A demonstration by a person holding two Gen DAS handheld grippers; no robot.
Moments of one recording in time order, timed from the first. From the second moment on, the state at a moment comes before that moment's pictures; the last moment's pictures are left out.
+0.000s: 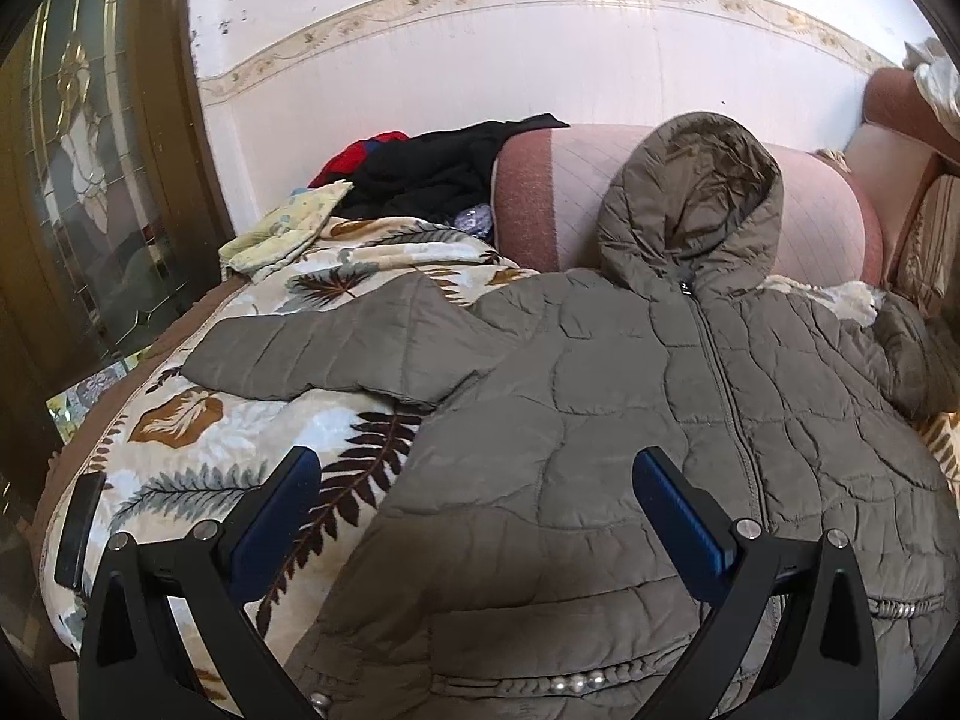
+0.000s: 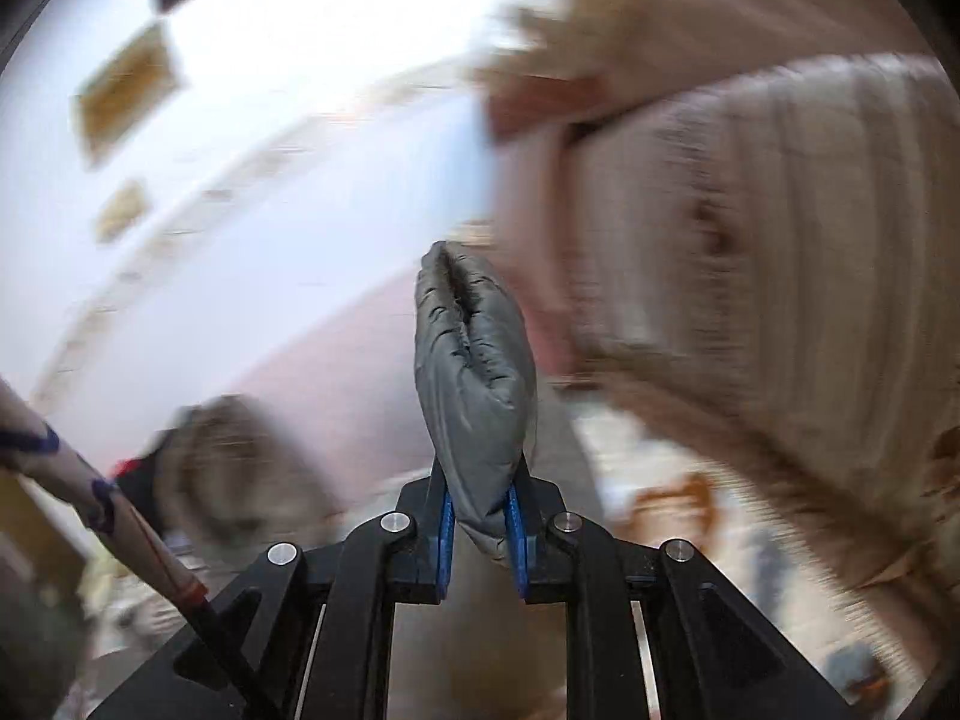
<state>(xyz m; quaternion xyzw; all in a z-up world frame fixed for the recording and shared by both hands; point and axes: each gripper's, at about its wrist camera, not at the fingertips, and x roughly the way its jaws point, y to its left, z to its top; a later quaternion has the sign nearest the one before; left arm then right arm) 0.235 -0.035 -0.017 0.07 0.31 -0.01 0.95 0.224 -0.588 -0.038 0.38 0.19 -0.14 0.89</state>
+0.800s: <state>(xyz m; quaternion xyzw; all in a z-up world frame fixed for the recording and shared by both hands) 0.243 -0.010 -0.019 0.04 0.33 0.01 0.94 0.338 -0.268 -0.088 0.34 0.36 0.20 0.85</state>
